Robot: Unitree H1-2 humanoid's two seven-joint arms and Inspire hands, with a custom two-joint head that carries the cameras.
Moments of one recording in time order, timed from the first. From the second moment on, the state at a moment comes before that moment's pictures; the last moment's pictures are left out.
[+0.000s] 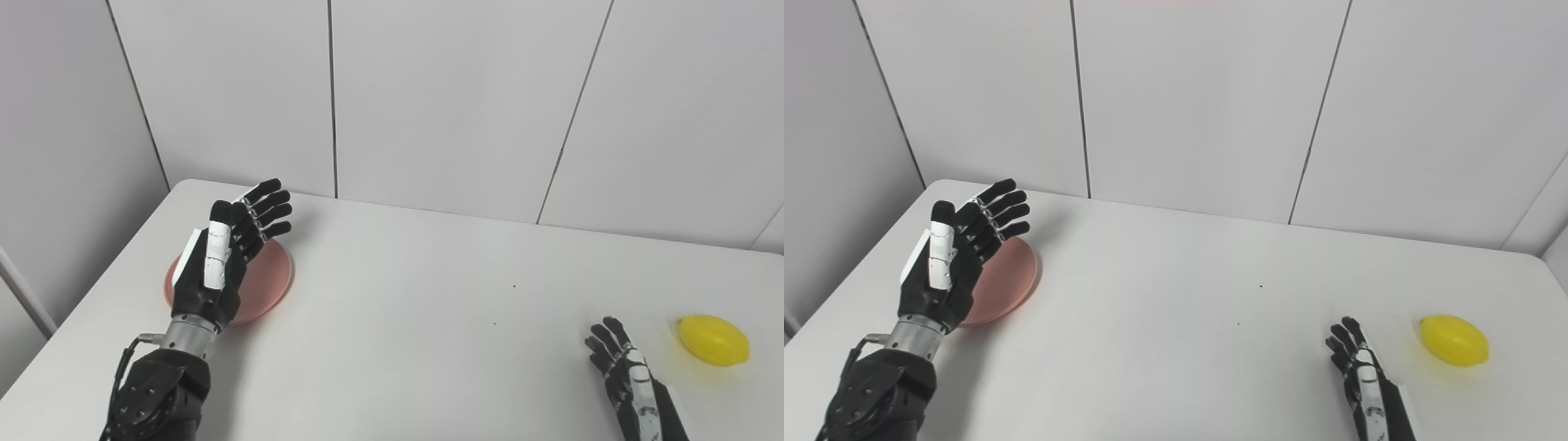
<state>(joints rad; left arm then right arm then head) -0.18 0.23 0.20 -0.29 -0.31 0.24 -0.08 0.05 -0.11 -0.05 -0.09 0.18 -0.01 0.14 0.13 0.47</state>
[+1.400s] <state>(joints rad) -0.44 0.48 0.36 0.57 -0.37 -0.18 -0.29 0.06 -0.11 -0.05 -0.10 0.17 0.00 0.14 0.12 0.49</state>
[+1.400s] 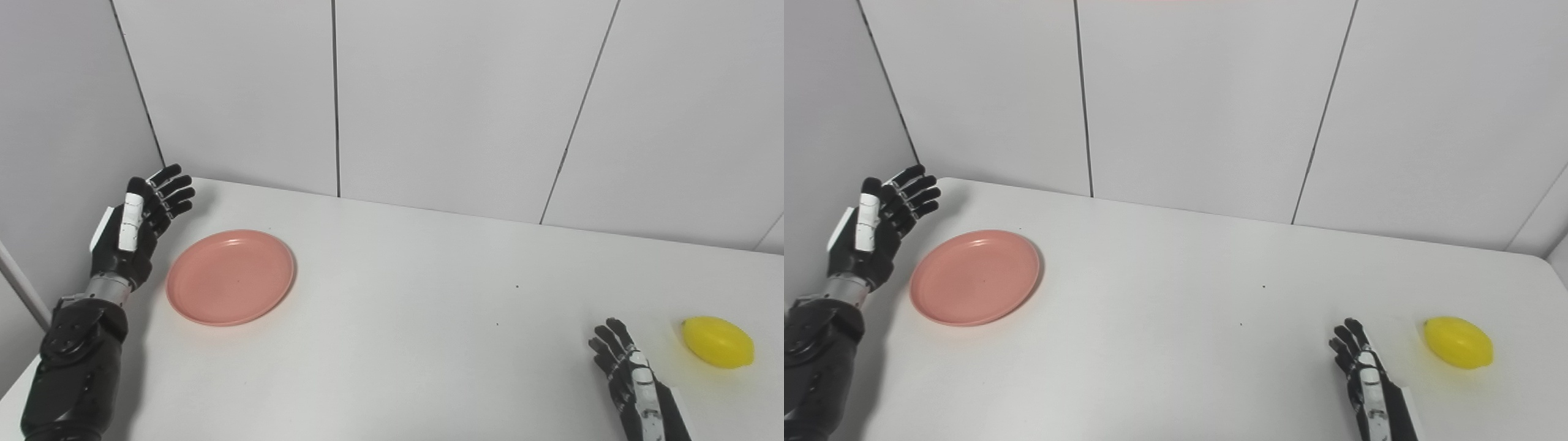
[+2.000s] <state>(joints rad) -0.55 0.54 0.38 1.03 -0.38 -0.42 -0.36 0.06 -0.11 -0.04 -0.10 0.16 0.00 0.13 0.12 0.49</state>
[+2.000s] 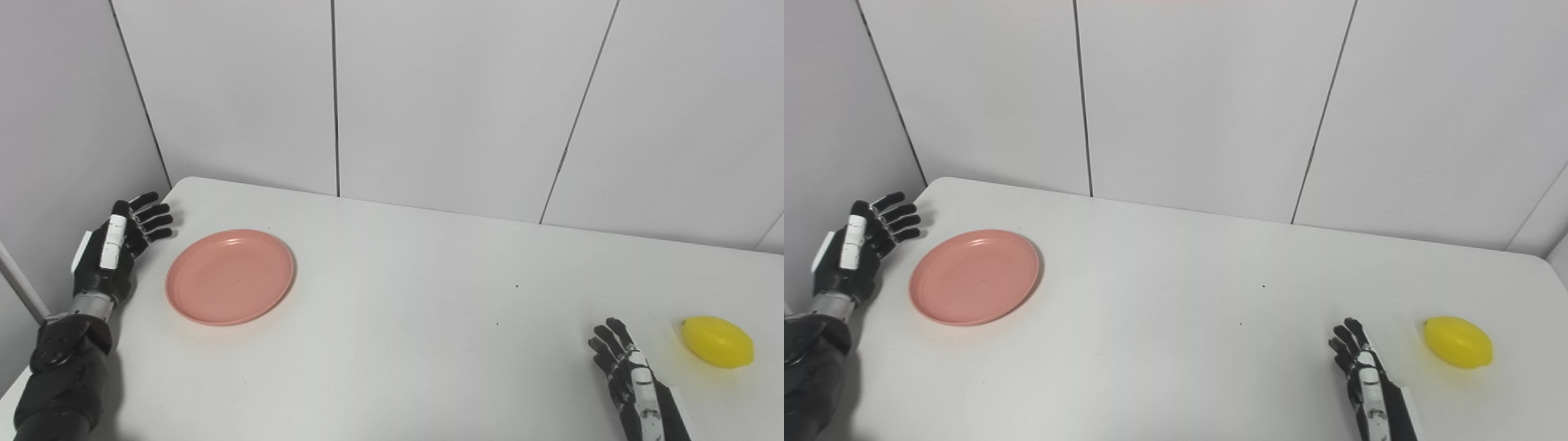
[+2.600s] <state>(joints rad) -0.55 0.53 0.40 1.04 -0.41 -0.41 -0.42 0.06 -0.11 -0.03 -0.10 0.15 0.00 0.11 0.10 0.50</state>
